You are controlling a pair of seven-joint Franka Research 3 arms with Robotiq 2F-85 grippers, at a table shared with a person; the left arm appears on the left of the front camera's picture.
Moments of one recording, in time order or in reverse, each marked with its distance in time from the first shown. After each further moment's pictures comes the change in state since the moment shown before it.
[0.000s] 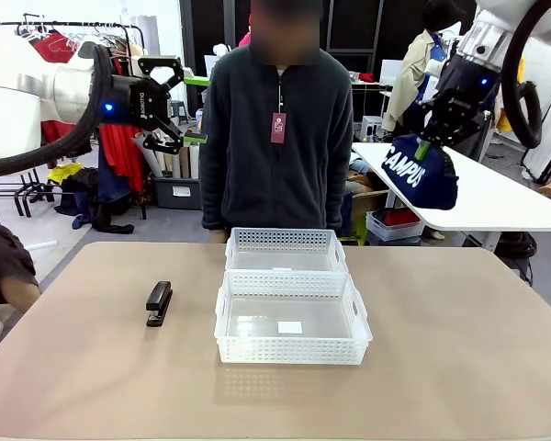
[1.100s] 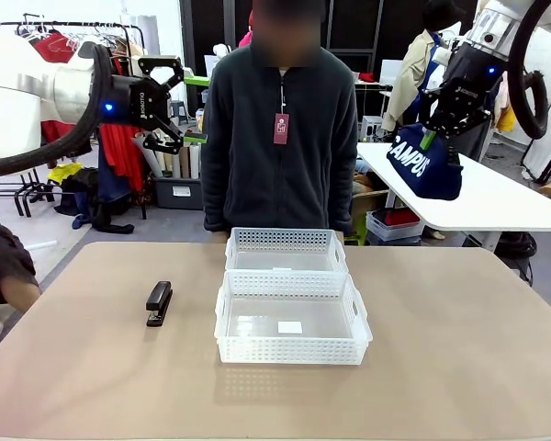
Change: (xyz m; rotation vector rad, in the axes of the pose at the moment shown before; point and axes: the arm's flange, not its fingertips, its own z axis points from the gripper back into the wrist) left arm 0.000 0.000 0.000 0.000 0.000 0.000; right arm 0.004 -0.003 0.008 0.000 -0.017 -0.004
